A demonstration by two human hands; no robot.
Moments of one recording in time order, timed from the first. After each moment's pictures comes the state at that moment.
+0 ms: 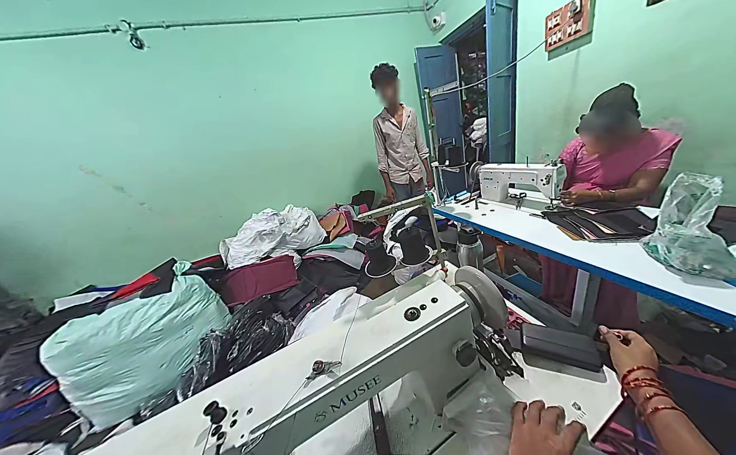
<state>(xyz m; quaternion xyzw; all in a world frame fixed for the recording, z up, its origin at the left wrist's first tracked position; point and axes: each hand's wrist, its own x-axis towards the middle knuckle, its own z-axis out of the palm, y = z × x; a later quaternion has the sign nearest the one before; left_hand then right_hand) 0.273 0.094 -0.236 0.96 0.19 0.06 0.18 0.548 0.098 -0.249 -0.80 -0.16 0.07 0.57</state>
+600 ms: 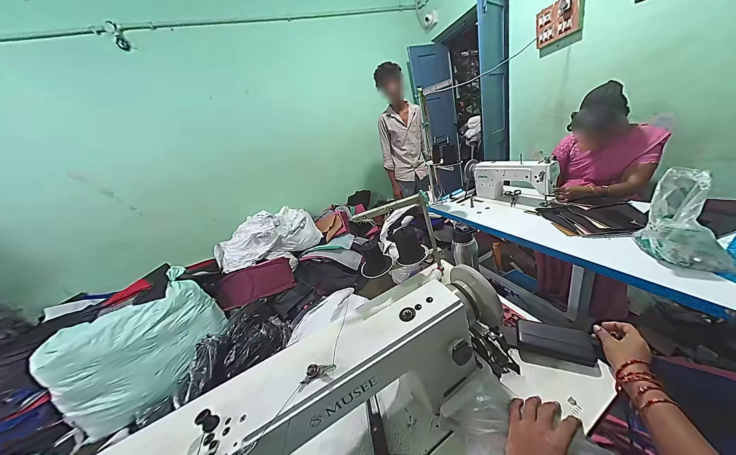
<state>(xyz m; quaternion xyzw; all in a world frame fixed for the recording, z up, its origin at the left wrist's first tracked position) 0.272 0.093 -0.237 0.96 0.19 0.07 0.17 0.545 0.098 -0.247 -0.79 -0.15 0.08 0.59</state>
